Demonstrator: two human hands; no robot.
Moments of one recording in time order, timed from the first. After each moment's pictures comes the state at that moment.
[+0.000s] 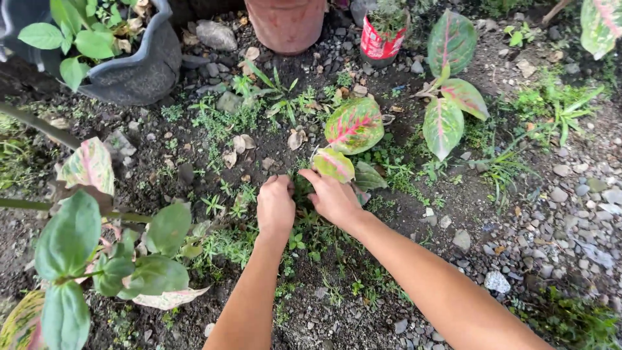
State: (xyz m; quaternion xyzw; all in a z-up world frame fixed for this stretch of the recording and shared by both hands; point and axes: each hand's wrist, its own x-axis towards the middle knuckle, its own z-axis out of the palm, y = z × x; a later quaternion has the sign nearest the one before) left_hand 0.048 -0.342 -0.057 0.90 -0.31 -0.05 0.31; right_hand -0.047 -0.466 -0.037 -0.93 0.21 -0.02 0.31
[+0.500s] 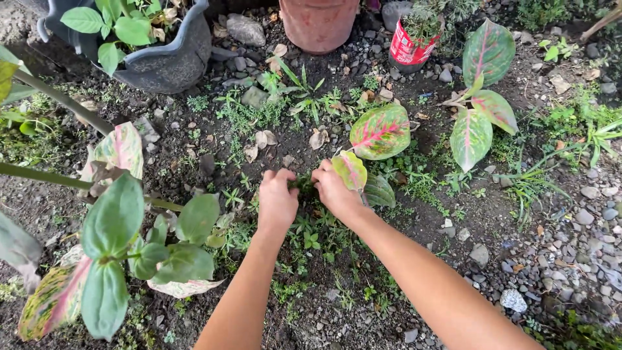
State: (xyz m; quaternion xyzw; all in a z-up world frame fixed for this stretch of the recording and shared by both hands) left_hand 0.076 -0.321 -0.055 0.90 -0.27 -0.05 0.35; right_hand -0.004 -0.470 -0.116 -0.93 0.14 -0.10 0.34
